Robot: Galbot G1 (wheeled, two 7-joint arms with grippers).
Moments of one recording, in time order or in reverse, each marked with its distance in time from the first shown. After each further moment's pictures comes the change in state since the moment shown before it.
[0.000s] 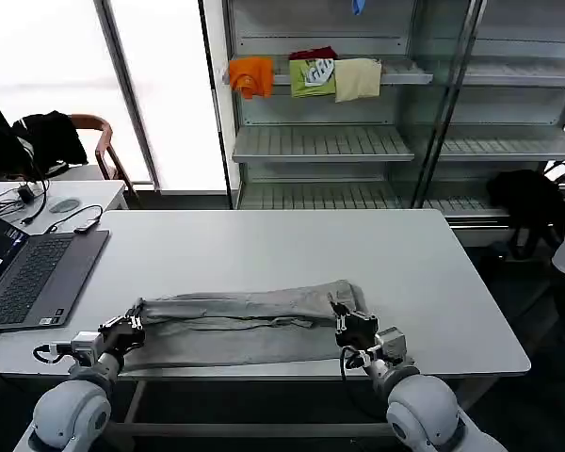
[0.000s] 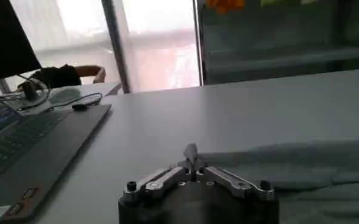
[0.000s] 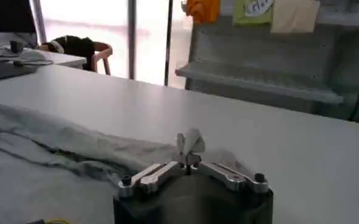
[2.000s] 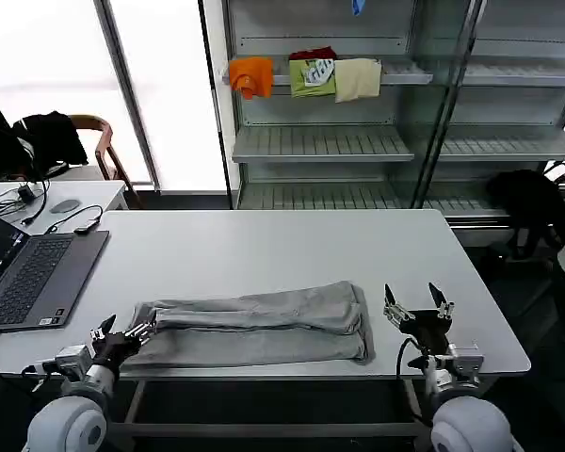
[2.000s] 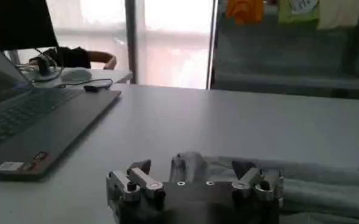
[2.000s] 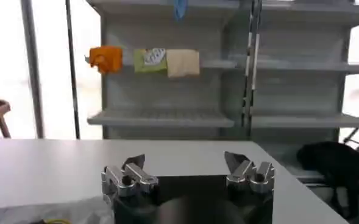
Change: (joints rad) left arm 0.080 -0.096 -0.068 -0.040 -0.099 -0.059 -0.026; right arm -0.244 -0.035 0.283 0.107 0.051 0.288 0.133
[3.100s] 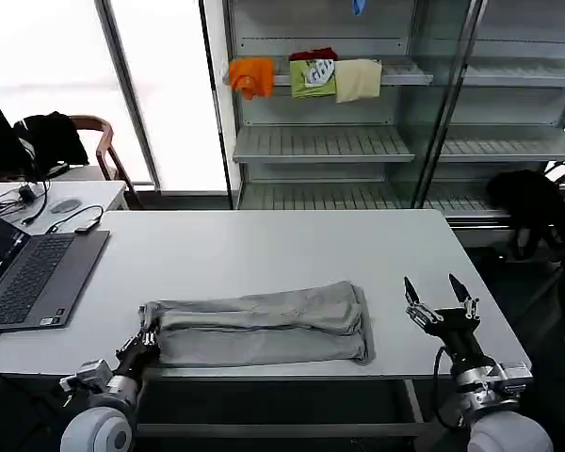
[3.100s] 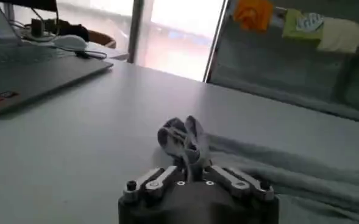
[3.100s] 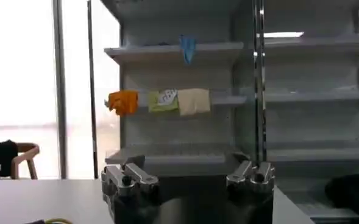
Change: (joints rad) left arm -0.019 -0.103 0.049 0.098 -0.021 -0.111 0.053; right arm -0.134 -0.009 0.162 0.001 0.033 0.188 -0.154
